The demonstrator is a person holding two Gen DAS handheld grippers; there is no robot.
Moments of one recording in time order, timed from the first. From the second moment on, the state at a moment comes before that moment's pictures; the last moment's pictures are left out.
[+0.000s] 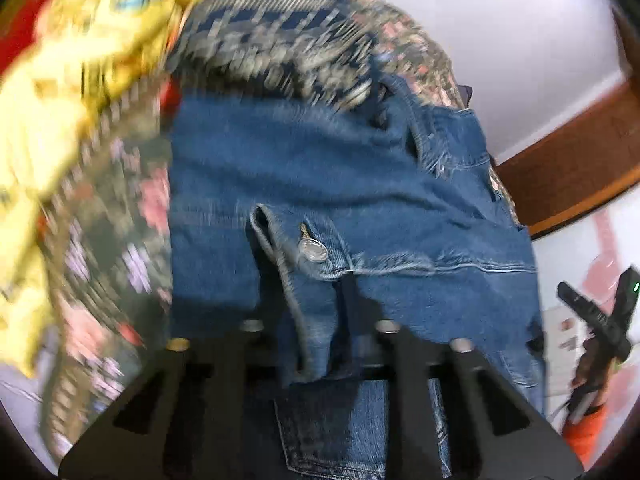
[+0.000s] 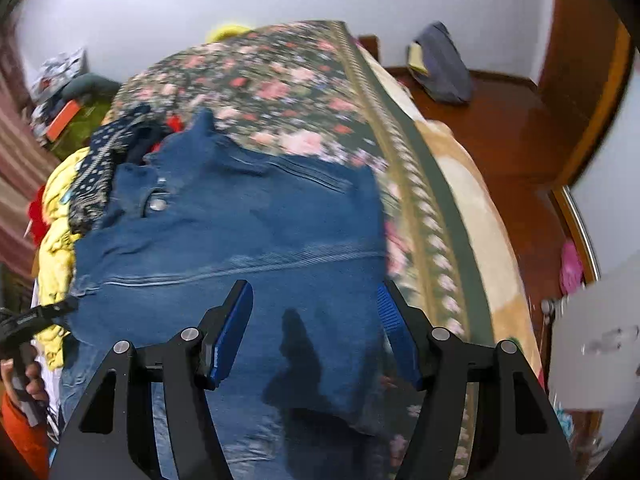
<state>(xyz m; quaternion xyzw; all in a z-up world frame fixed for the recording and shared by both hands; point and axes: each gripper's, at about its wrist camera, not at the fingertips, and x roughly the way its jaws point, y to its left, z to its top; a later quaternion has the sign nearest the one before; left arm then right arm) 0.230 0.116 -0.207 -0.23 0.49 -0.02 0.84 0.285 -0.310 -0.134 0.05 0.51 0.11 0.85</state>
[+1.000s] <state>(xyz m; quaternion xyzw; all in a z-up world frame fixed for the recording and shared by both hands) 0.211 0.153 -0.209 -0.08 0.51 0.05 0.86 0.290 -0.301 -0.174 0.03 0.54 0.13 0.83</state>
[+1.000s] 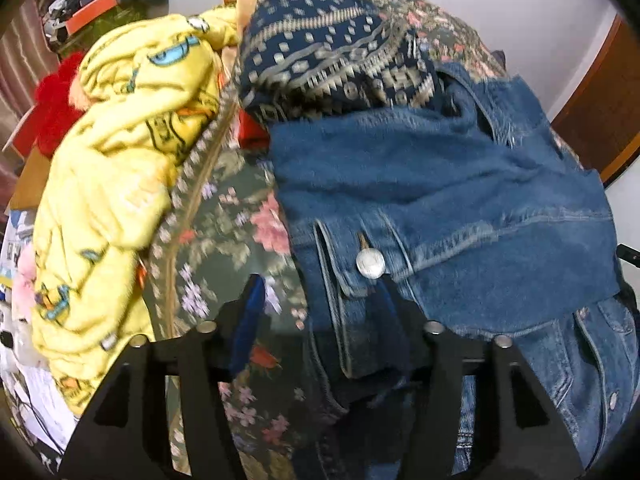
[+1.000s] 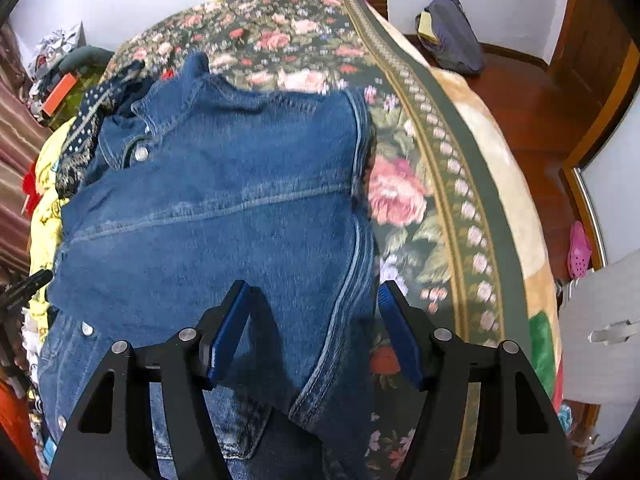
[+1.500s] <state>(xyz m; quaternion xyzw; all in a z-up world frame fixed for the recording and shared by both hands) 0.292 0.210 -0.252 -0.20 0.52 0.03 0.83 0.372 -0.306 -0.190 0.09 0.55 0.13 0.82</state>
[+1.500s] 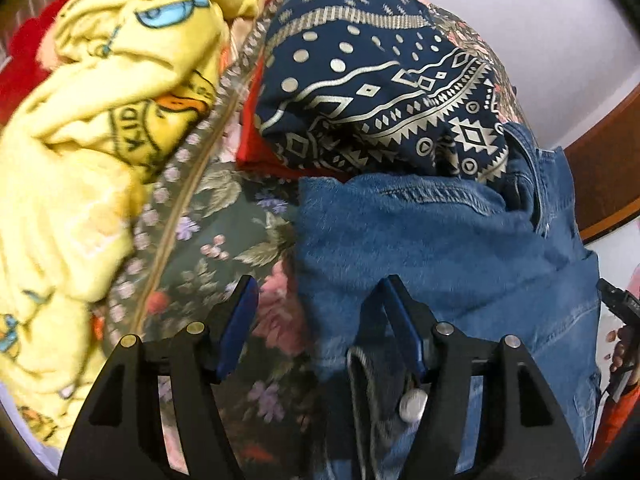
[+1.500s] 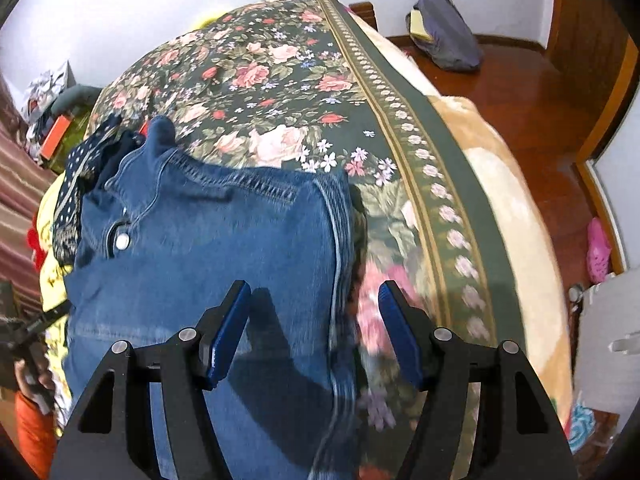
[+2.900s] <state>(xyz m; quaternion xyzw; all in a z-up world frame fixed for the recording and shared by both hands) 0.316 0.049 -0.043 0.06 0.30 0.00 0.95 0.366 -0.254 -0.047 -0.02 0.33 0.20 0.92</state>
